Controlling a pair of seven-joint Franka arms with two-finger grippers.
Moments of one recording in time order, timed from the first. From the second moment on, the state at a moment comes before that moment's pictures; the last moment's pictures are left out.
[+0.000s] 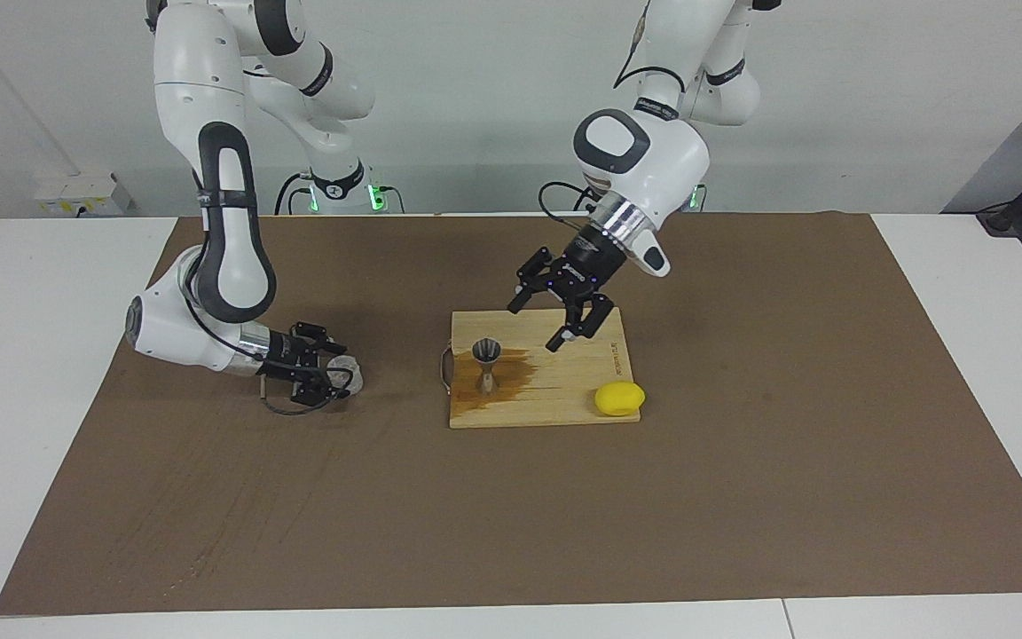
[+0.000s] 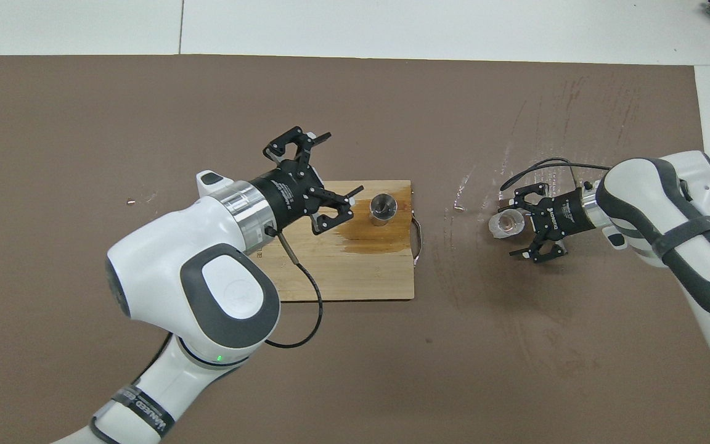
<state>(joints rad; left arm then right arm) -0.38 0.13 -0.24 -1.97 -1.30 2.91 -1.37 -0.12 0.41 0.03 -1.96 0.73 1.97 0.89</state>
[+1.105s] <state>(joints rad) 0.03 0.12 -0.23 -1.82 0.03 2.50 -1.44 -0.08 0.31 0.02 -1.95 0.80 2.05 0.92</state>
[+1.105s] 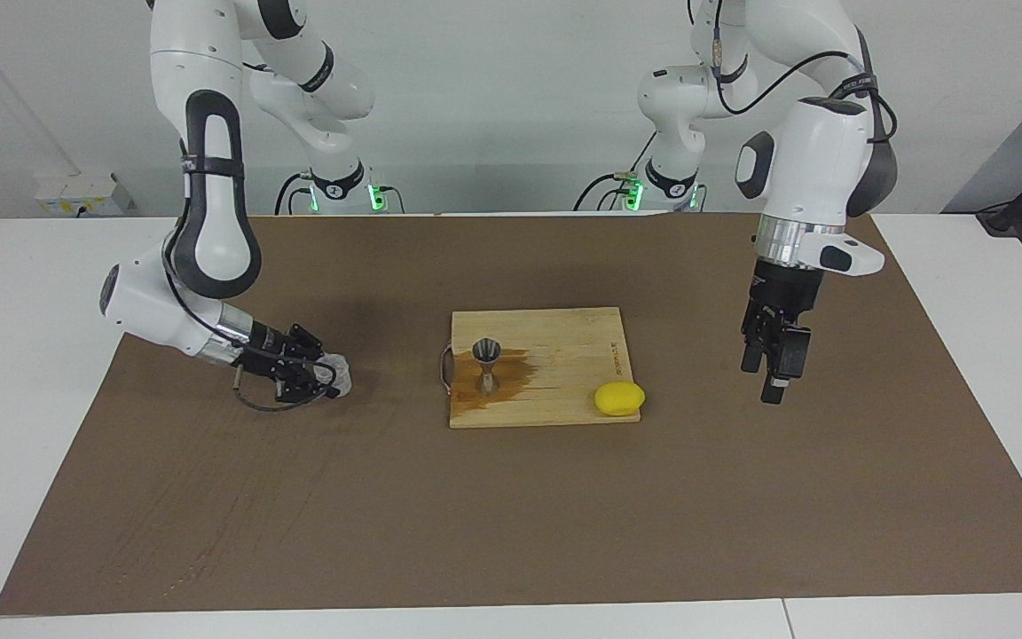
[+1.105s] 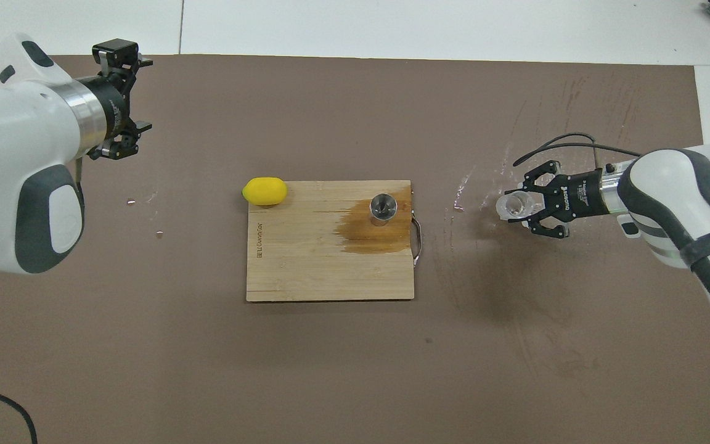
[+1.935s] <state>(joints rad) 0.12 -0.02 -0.22 -1.79 0.03 1.89 -0.30 0.24 0.28 0.03 -1.77 0.41 2.14 1.59</state>
